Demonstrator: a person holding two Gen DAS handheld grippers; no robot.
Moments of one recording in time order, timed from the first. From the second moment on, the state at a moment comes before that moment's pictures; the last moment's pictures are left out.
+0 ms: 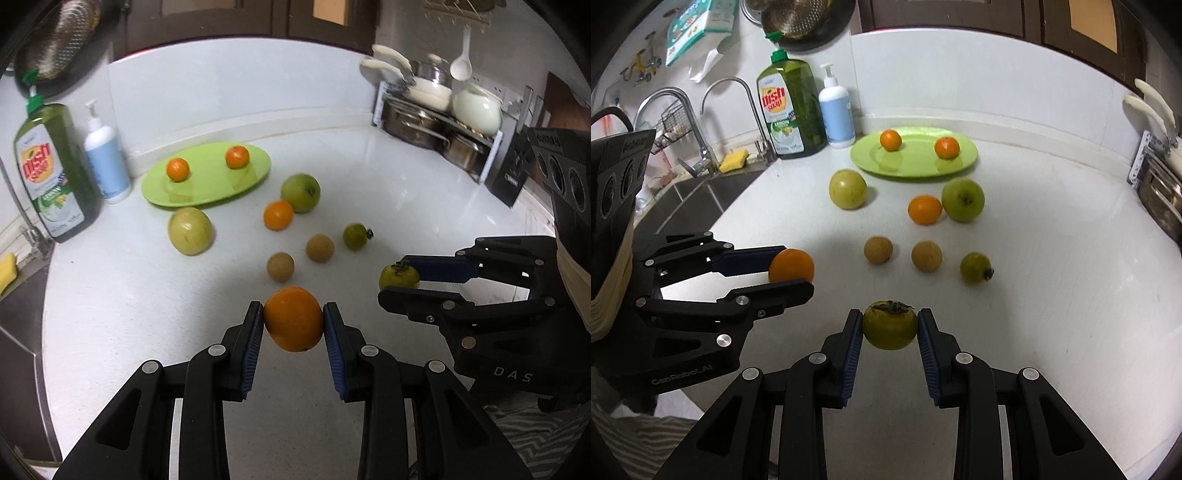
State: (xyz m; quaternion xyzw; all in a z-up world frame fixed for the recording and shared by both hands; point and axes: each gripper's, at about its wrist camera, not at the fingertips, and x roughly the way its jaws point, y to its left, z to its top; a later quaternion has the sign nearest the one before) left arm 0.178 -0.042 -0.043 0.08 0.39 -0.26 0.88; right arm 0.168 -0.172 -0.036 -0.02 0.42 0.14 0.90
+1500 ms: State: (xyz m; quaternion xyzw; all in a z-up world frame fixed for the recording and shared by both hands) left arm 0.282 -0.018 0.053 0.06 0.30 -0.15 0.94; right arm 0.287 -0.162 0.053 -0.04 0.31 0.17 0.93
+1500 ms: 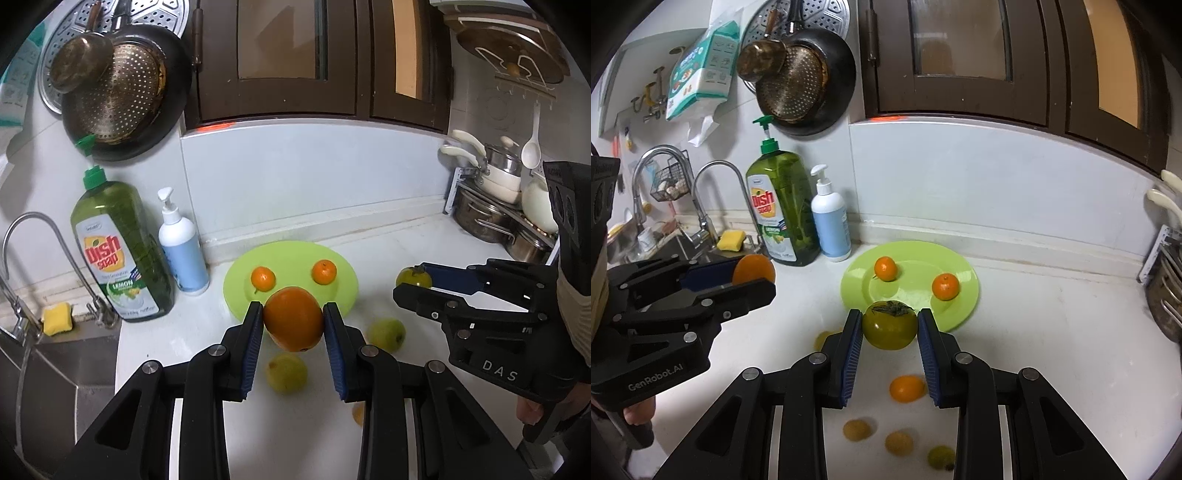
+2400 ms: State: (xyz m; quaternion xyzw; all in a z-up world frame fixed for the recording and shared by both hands) left arm 0.426 -0.031 -0.013 0.06 0.40 -0.15 0.90; right arm 0.435 -0.159 -0.012 -0.04 0.43 0.15 0.89
